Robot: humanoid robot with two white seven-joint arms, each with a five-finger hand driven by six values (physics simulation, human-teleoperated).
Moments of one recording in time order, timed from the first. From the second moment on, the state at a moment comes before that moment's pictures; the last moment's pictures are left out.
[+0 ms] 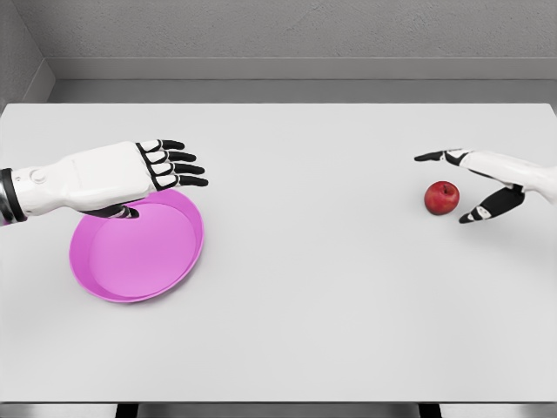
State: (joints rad) left arm -0.60 1.04 -0.70 -1.75 -0.45 -0.61 -0.18; right arm -0.55 -0.87 0.57 -1.18 -0.09 -0.61 0.61
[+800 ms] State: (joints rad) left arm -0.60 1.04 -0.70 -1.75 -0.45 -0.61 -0.18; right arm -0.62 -0.78 0.60 -1.05 0.07 -0.61 0.61
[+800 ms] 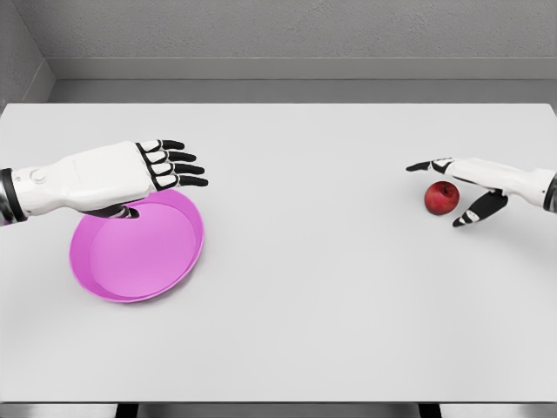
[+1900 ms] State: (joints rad) left arm -0.60 1.03 -0.70 -1.75 -0.45 -0.61 -0.22; right arm -0.63 -0.76 0.60 -1.03 0.15 -0.61 0.61
